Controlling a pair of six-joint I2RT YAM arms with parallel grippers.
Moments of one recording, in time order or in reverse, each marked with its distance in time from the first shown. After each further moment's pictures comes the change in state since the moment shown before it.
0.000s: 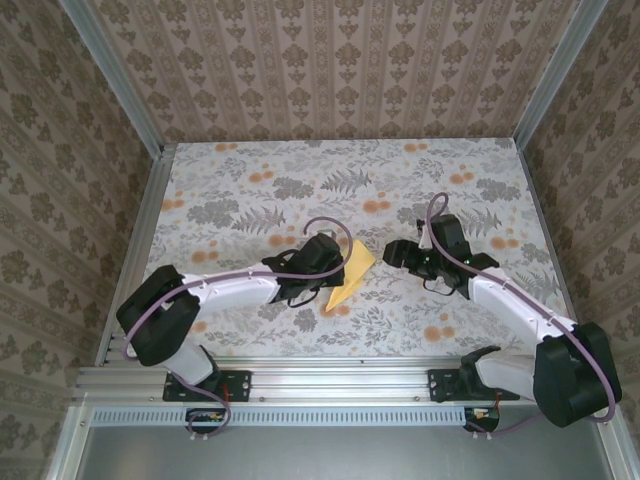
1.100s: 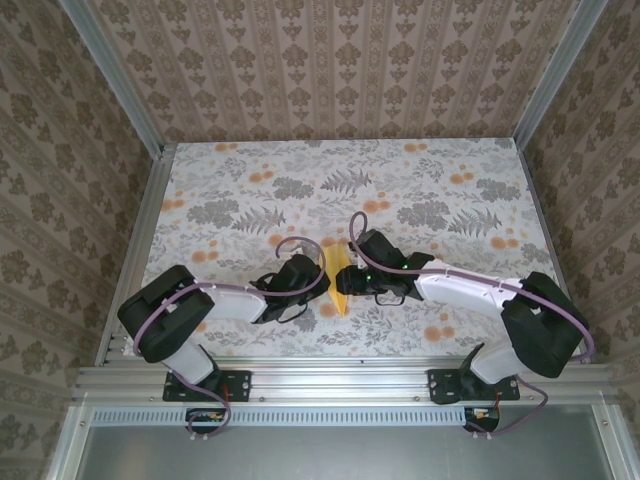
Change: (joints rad) left arm 0.055 0.023 -0.317 0.443 0.014 -0.290; right arm 0.451 0.301 0.171 0.013 0.140 0.023
